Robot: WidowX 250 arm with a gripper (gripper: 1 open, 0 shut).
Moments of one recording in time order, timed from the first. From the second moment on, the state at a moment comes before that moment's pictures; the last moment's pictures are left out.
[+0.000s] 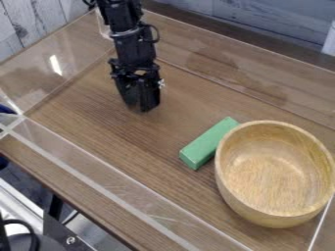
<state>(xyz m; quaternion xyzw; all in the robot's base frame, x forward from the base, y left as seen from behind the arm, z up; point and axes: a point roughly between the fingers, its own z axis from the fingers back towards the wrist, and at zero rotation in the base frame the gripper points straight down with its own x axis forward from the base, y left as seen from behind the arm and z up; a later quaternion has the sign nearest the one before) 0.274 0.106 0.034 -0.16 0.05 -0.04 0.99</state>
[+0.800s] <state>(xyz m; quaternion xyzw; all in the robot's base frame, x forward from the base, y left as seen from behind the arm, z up) 0.273 0.125 0.023 -0.15 0.06 -0.02 0.99</state>
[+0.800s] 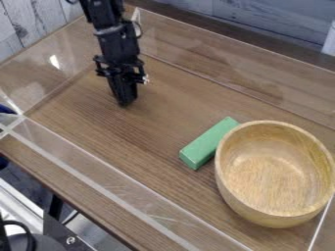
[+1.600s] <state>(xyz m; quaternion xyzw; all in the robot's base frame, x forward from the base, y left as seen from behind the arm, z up) 0.279 0.130 0.019 -0.14 0.11 -0.08 0.98</state>
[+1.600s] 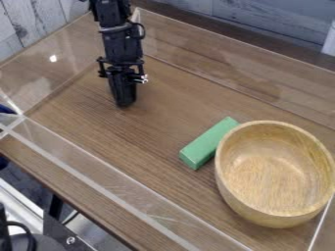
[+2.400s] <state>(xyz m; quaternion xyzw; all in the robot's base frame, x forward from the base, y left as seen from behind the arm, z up) 0.263 0.142 0.025 -0.19 0.04 -0.07 0.98</state>
